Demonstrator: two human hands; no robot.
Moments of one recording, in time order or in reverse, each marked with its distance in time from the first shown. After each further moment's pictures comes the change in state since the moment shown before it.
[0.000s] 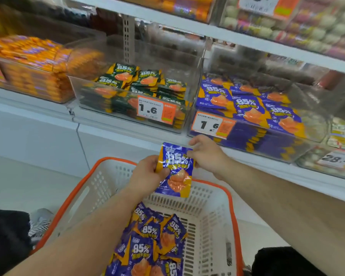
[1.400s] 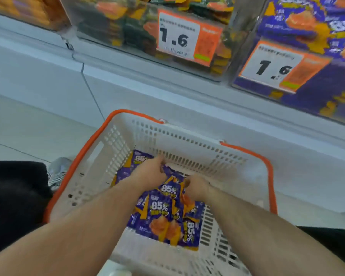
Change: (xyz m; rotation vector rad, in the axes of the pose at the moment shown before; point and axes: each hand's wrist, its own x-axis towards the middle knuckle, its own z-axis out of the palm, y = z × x) left_hand 0.015 -0.142 -0.009 0.764 -0.296 -0.345; right_hand 0.009 0.181 0.162 -0.651 -0.617 0.292
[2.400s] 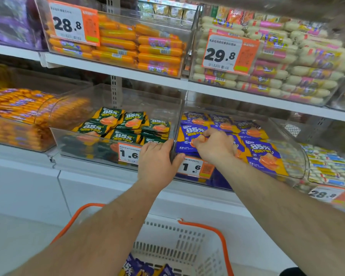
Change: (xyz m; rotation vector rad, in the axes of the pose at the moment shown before) left_hand -0.028 0.212 -0.155 0.187 1.047 0.559; right_hand -0.205 -0.043 -0.300 0.234 1.187 0.120
